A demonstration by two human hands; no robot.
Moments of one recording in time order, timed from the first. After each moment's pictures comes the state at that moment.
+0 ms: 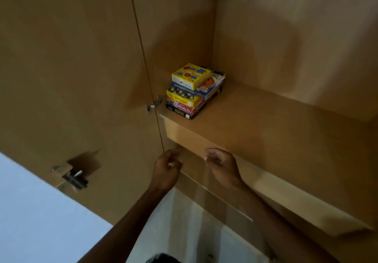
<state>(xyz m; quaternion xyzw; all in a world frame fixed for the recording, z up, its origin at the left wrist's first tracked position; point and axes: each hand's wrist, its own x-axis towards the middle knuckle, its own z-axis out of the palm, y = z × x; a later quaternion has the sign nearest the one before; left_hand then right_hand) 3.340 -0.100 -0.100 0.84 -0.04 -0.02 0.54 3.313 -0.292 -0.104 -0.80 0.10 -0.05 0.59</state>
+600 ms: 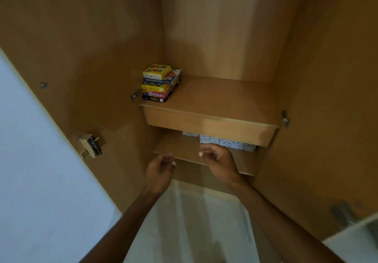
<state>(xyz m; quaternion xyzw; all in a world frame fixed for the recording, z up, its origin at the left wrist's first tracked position) 3.085 0.024 -0.074 0.77 -0.15 -0.10 0.61 3.007 -0.160 -0.057 -0.78 0.16 -0.19 0.58</state>
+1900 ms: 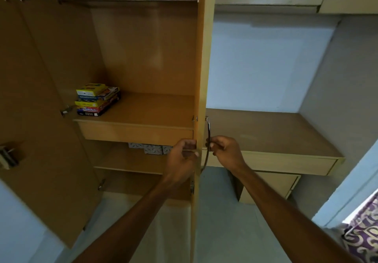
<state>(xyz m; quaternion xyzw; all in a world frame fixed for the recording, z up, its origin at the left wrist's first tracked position) 2.770 -0.236 0.020 0.68 -0.35 -0.13 0.63 2.696 -0.395 0.015 -0.82 0.21 -0.30 0.45</state>
